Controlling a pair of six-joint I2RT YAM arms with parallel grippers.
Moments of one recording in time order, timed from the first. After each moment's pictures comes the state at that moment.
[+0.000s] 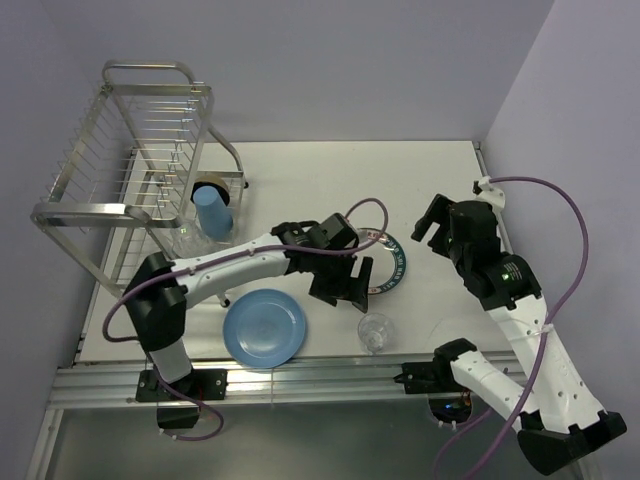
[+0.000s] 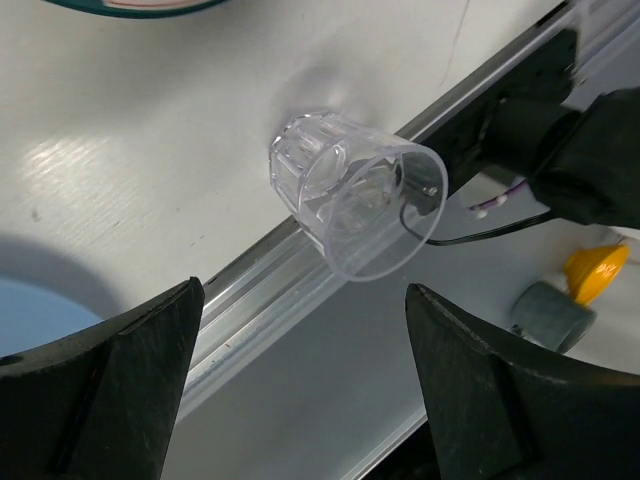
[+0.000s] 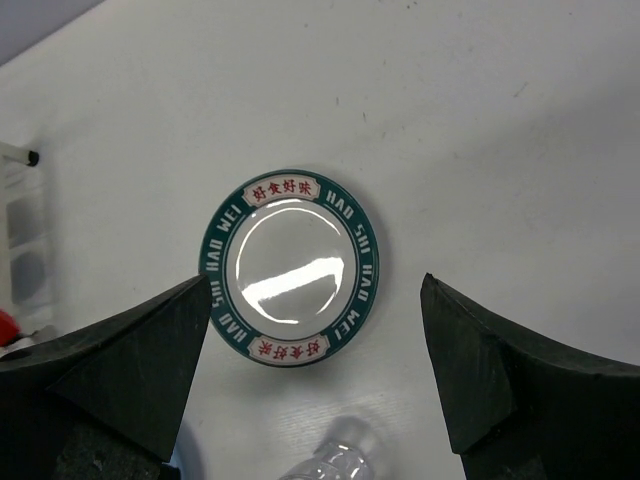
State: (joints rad) left arm -1.02 1.69 1.41 -0.74 0.30 -0.74; right arm 0.34 0.80 1.03 -0.80 0.38 0.61
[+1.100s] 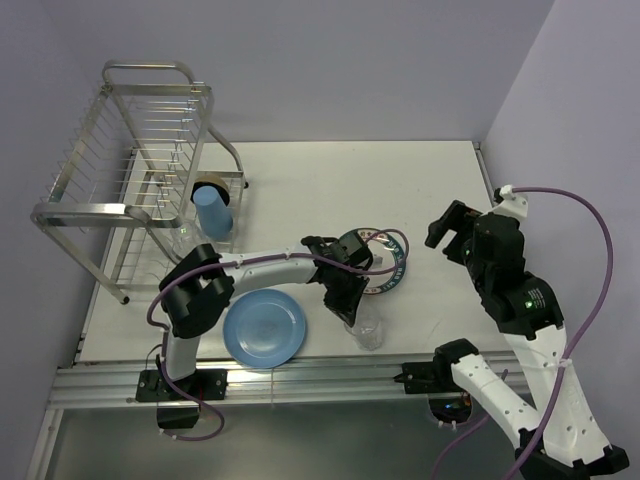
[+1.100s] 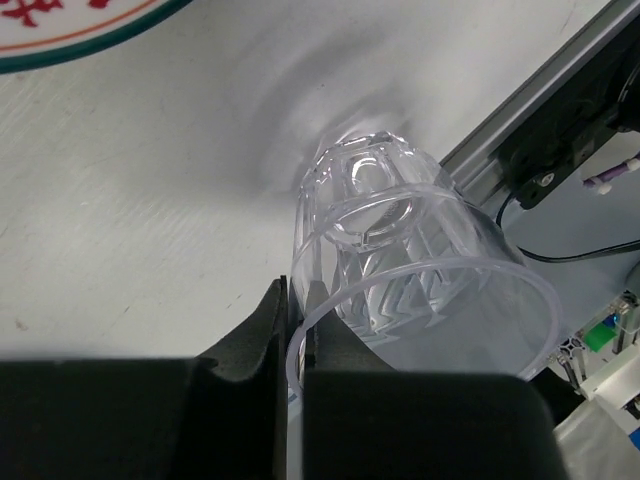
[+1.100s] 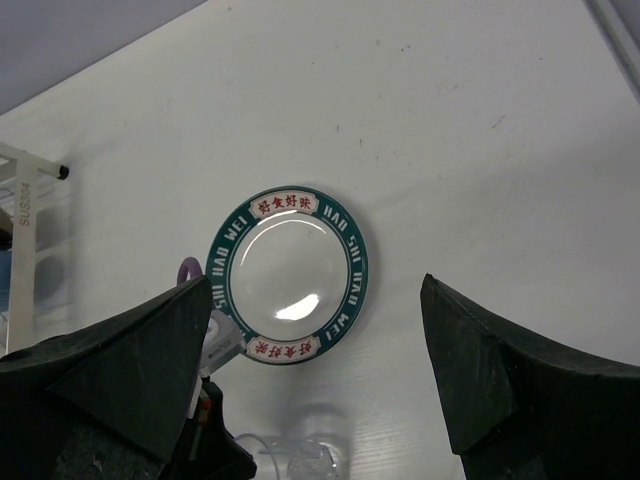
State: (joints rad) left arm -1.07 1.94 1.42 -0.67 0.36 -0.54; right arm 0.29 0.69 1.06 -0.85 0.37 0.54
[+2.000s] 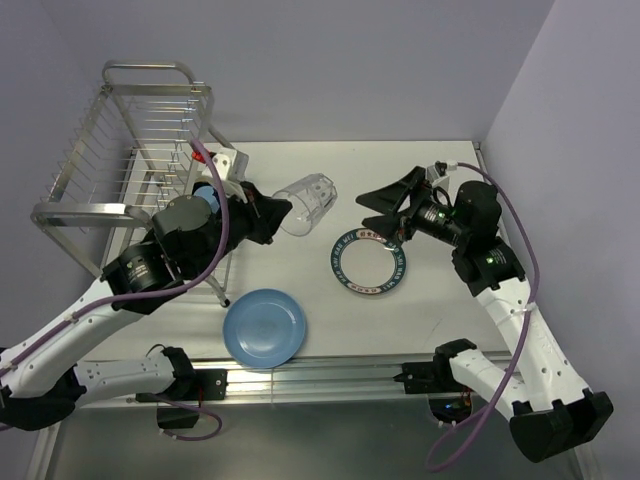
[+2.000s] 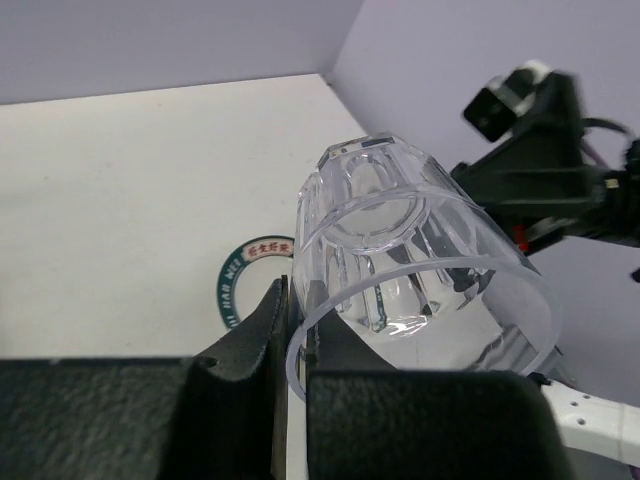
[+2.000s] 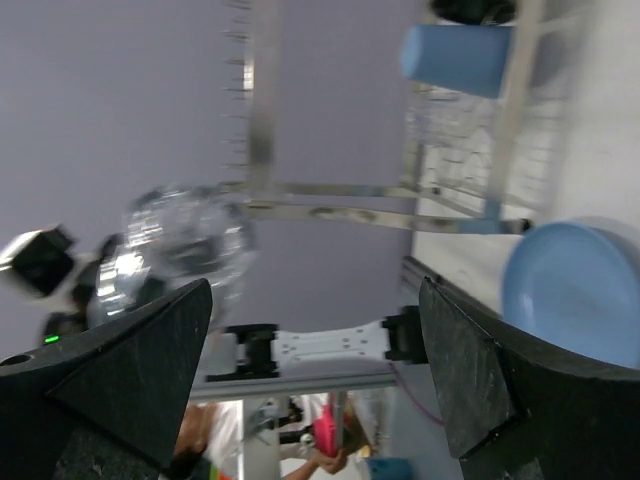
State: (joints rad) left arm -0.99 1.02 1.36 -0.42 -0.31 -0.44; right arm 0.26 0.89 0.98 -0.29 -0.64 1.25
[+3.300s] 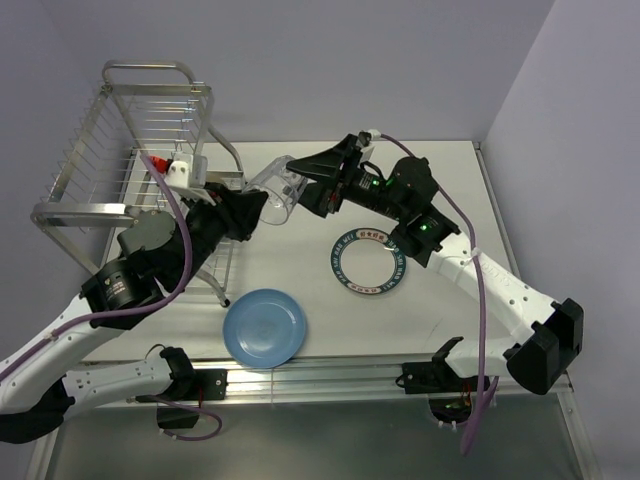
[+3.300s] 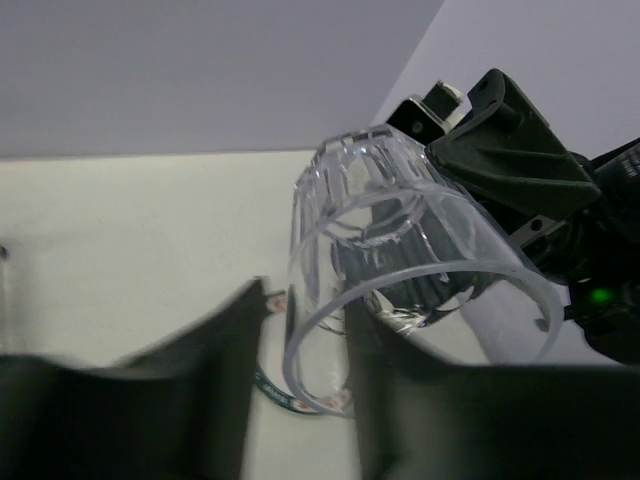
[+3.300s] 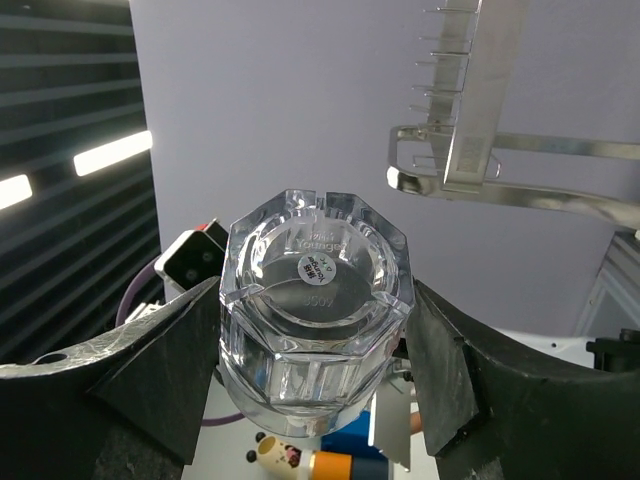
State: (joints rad) left arm -1.00 0.89 1.26 -0.31 -0.48 -0.40; right arm 0.67 1.26 1.18 0.29 -0.49 1.67
